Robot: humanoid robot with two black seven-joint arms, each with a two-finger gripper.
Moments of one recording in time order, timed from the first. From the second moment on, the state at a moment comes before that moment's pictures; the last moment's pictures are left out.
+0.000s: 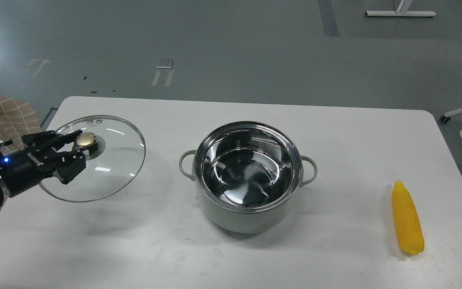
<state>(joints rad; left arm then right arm) -0.26 1.07 -0.61 -1.22 1.80 0.40 -0.49 0.73 -0.49 1.54 0.72 -0.38 0.49 -0.10</state>
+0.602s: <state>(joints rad) -0.24 0.88 -0.56 -1.01 1.79 0.40 -0.49 0.73 -0.49 1.54 0.72 -0.38 0.49 -0.10</state>
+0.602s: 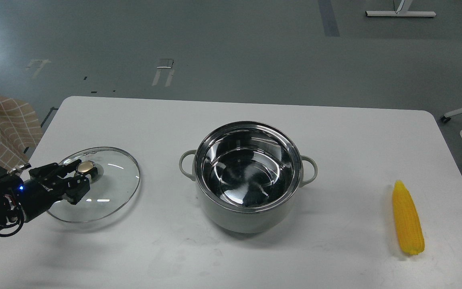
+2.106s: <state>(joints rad) -0.80 0.71 -0.70 -0.97 0.65 0.07 -0.49 0.34 -0.84 1.40 1.28 -1.17 0.49 -0.09</state>
